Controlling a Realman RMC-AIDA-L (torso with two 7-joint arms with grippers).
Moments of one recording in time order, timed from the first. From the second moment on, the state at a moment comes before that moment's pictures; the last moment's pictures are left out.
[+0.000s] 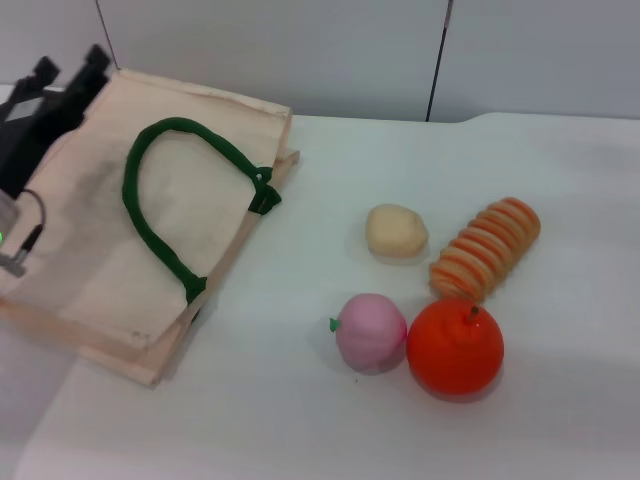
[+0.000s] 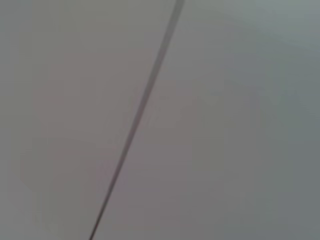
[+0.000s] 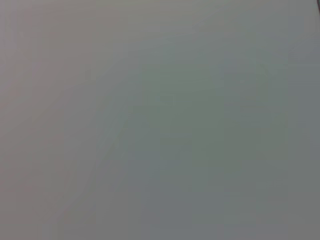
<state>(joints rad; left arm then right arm) -0.55 -2.02 2.86 -0.09 -1.33 1.31 -0.88 0.60 2.02 -1.00 -0.01 2.84 1.15 -2.78</state>
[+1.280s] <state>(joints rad) -0.89 -2.03 2.86 -0.64 -0.27 1.05 -1.96 0.62 2.02 -1.01 -0.01 2.84 1.11 -2.78</state>
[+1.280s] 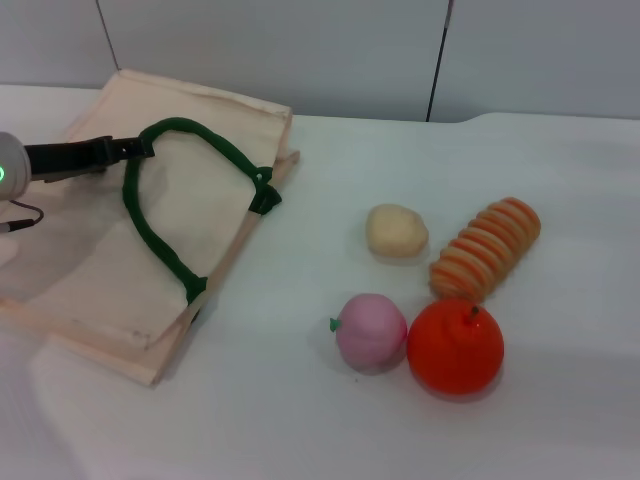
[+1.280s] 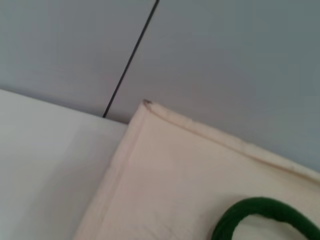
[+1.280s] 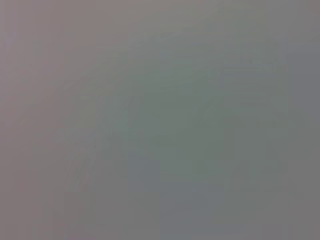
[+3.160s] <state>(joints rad) -1.02 -1.96 2.86 -0.44 0.20 0.89 -2.17 0.63 2.03 -1.00 -0.02 2.84 1.12 -2.77</state>
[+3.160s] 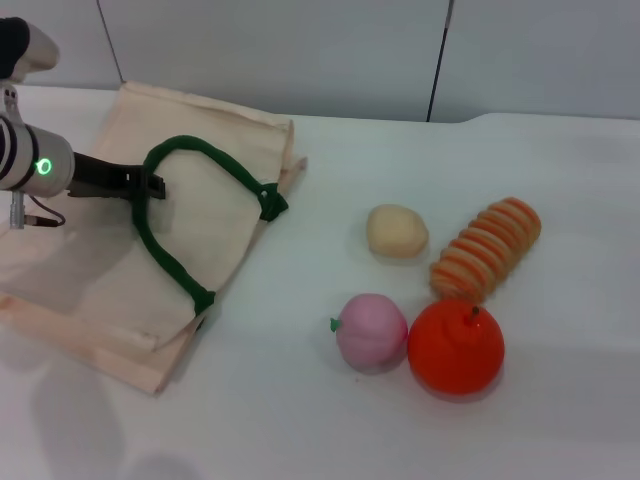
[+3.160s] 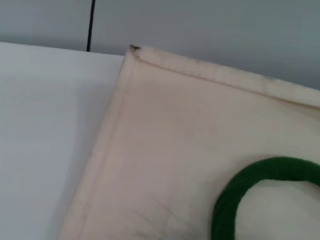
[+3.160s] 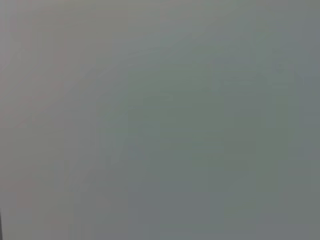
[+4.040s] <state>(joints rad) -1.04 -1.92 2.86 -0.34 0.32 0.86 -2.27 0.64 2.03 -1.00 -0.02 2.84 1.16 -2.75</state>
